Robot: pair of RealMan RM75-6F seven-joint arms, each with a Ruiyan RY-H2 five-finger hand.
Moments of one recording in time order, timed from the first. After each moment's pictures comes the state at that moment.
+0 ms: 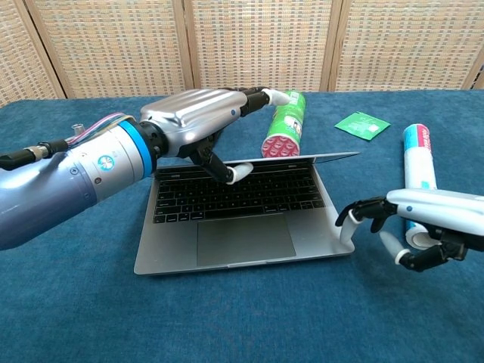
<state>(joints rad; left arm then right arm) -0.81 -1.74 -0.25 -1.53 1.27 0.98 0.51 0.55 -1.42 -0.01 -1.46 -1.66 0.93 0.25</state>
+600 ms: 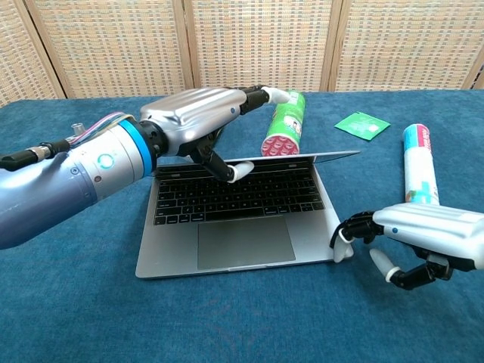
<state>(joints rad) -0.83 -1.74 -0.24 -1.52 1.26 1.00 0.47 0.55 -1.47 -0.04 -1.45 -1.62 0.92 0.08</state>
